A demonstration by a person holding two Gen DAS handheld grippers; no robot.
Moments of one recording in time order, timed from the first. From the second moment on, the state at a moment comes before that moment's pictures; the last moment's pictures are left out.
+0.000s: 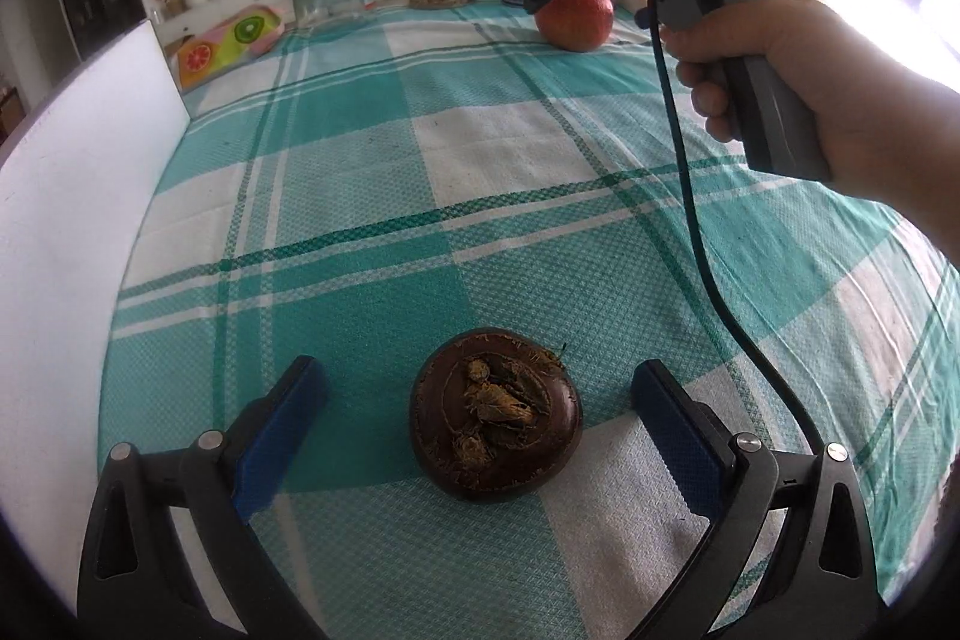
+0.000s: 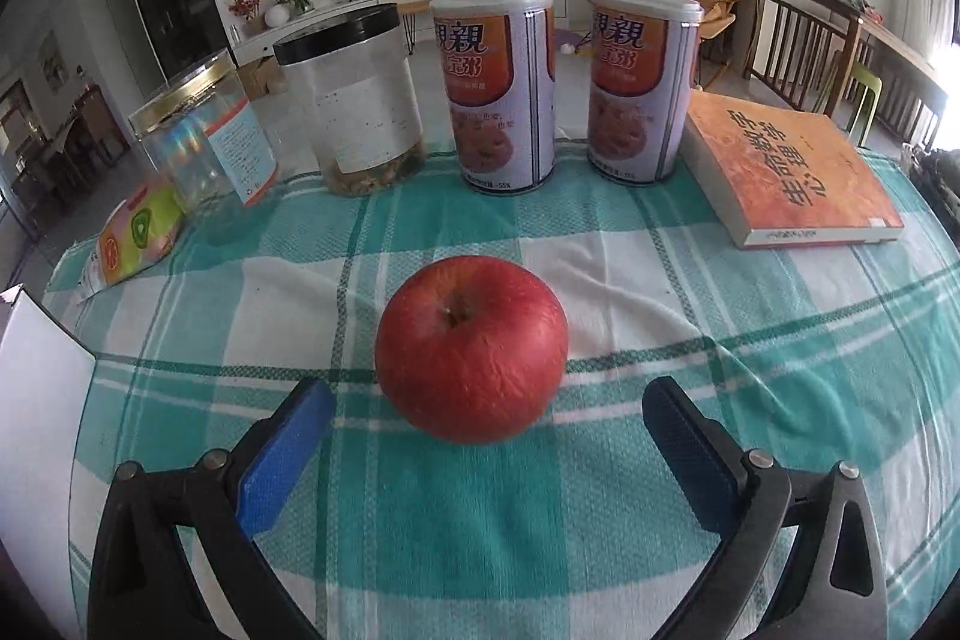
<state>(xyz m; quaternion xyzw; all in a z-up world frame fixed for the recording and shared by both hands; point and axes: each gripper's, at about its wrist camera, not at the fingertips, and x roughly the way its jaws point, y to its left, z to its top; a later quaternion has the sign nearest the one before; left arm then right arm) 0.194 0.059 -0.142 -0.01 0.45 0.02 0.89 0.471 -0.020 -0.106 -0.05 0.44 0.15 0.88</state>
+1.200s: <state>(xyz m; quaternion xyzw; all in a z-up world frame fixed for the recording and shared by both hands) 0.187 0.070 -0.130 -0.04 0.44 -0.03 0.90 0.165 -0.178 -0.120 0.15 0.40 0.18 0.88</state>
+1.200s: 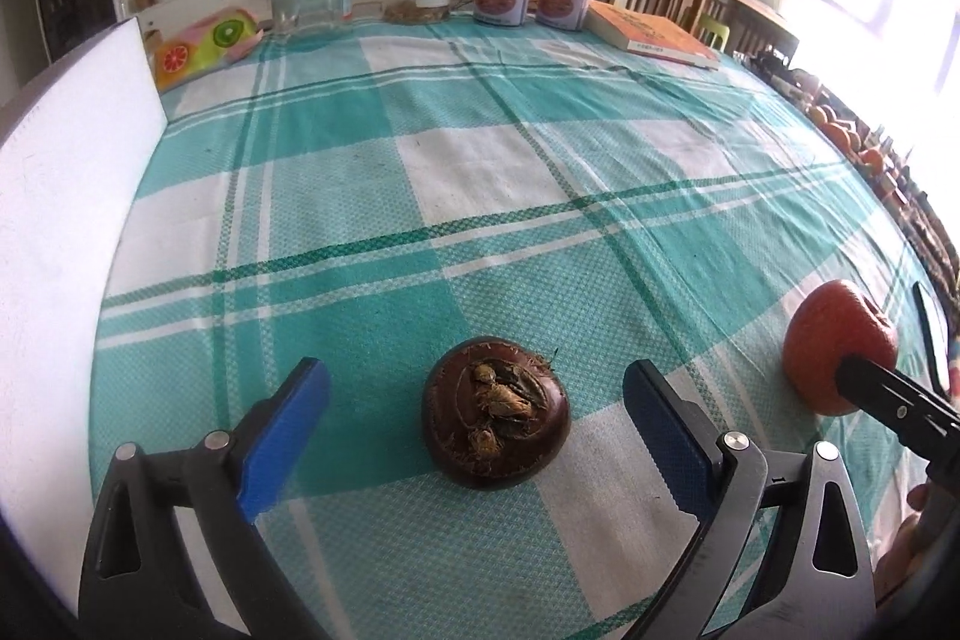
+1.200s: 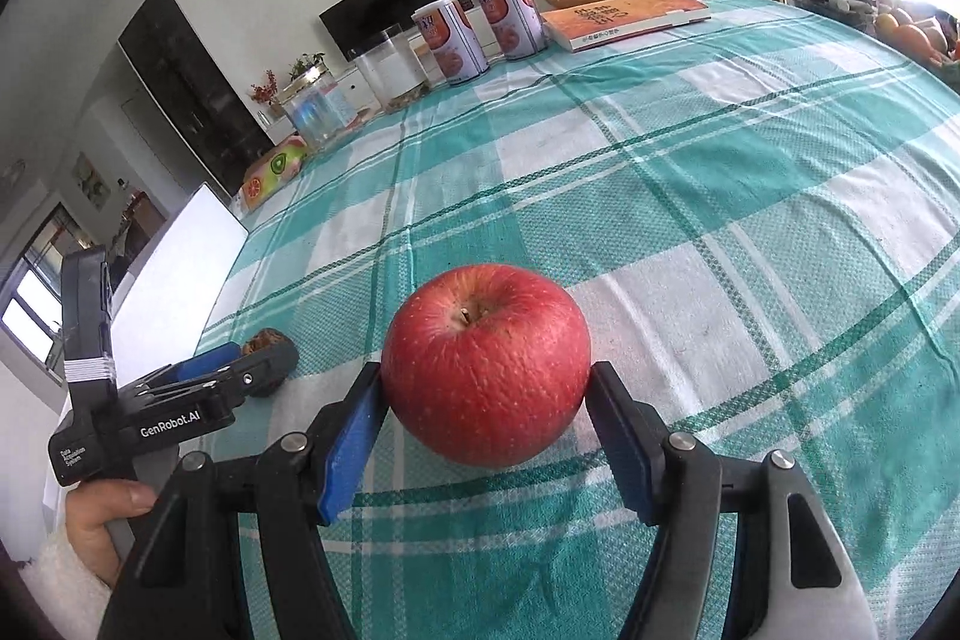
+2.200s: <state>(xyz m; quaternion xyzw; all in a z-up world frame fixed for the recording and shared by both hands) -0.008 0.389 -0.068 -0.29 0.46 0.23 0.81 0.068 0.243 -0.041 -0.17 0.49 0.49 0.70</state>
